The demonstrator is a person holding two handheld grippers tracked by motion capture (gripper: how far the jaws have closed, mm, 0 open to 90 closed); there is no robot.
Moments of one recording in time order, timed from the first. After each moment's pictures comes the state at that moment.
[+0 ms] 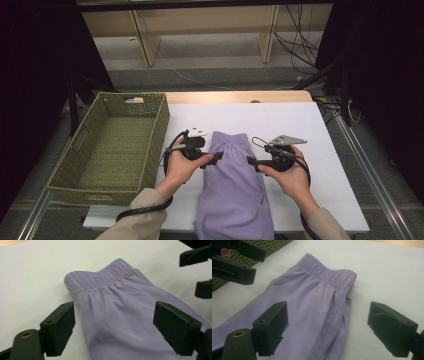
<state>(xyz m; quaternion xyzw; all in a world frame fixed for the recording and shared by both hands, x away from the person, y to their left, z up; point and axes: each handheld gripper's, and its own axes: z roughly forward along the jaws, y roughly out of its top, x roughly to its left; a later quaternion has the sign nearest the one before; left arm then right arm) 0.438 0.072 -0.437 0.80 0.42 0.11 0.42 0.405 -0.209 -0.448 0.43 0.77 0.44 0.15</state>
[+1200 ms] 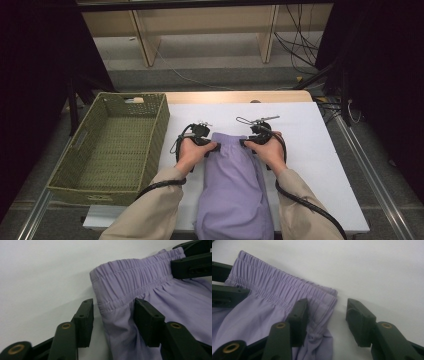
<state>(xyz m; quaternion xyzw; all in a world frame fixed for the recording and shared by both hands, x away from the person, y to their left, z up) 0.499 0.057 -0.482 0.80 0.48 0.07 0.35 0.505 -0.177 -0.483 0.52 0.78 0.34 0.10</state>
